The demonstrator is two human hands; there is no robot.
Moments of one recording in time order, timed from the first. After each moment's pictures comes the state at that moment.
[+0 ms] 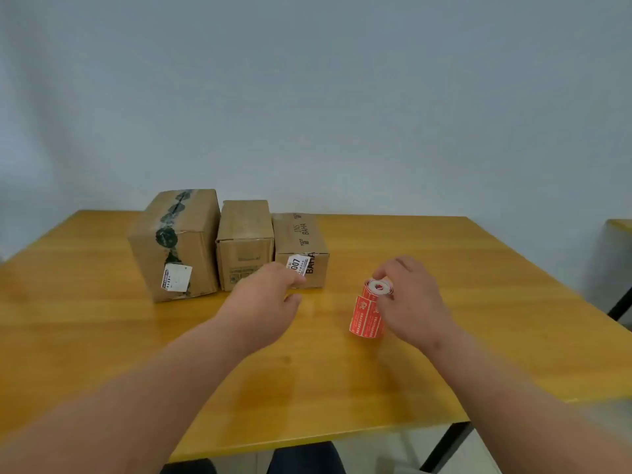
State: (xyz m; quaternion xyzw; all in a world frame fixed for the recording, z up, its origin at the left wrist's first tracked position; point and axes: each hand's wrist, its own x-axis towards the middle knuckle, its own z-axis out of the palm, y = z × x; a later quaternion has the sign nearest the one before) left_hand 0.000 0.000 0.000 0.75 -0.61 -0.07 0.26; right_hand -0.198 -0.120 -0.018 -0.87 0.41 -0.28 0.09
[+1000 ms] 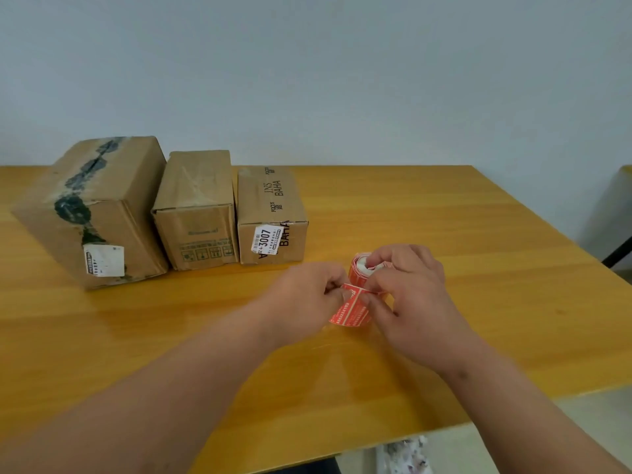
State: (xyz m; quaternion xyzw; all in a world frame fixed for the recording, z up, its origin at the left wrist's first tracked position) left_hand -0.041 -0.085 -0.044 0.65 -0.64 -0.29 0.30; right_hand -0.212 -0.136 -0.047 -0.89 0.34 -0.29 0.06
